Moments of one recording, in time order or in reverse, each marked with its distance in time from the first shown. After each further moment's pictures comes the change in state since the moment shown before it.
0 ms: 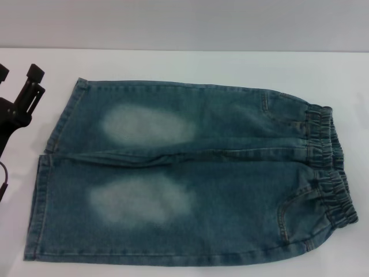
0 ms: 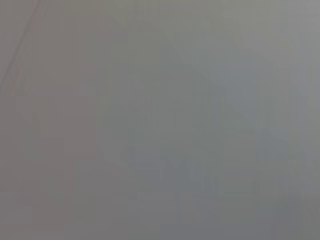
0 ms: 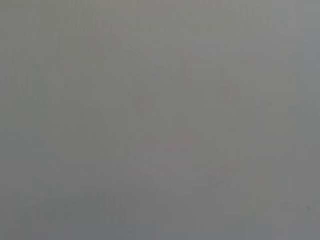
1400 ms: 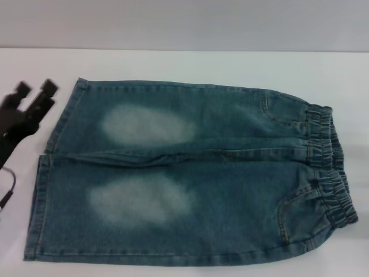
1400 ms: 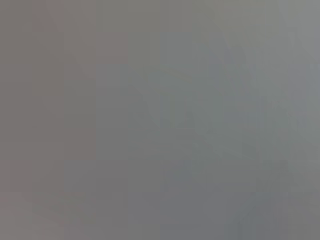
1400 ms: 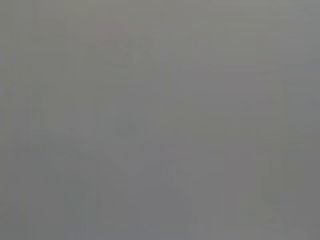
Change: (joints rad) left arm 0.013 0.014 0.030 0.128 0.148 -0.122 -0.359; right arm -0.132 -0.006 0.049 -0.004 -0.001 0.066 0.033
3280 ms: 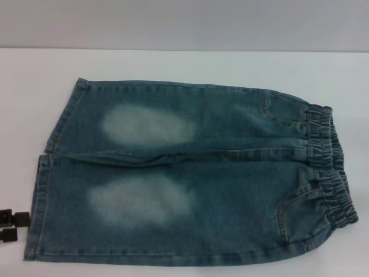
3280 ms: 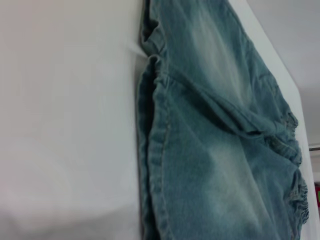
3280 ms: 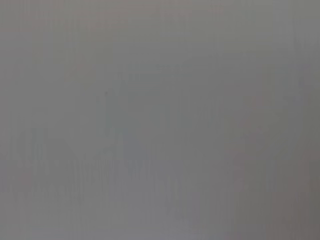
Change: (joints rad) left arm 0.091 0.306 0.358 0.443 0.694 0.203 -1.404; right arm 0.025 -0.007 0.136 -0.148 0.001 0.342 -0.009
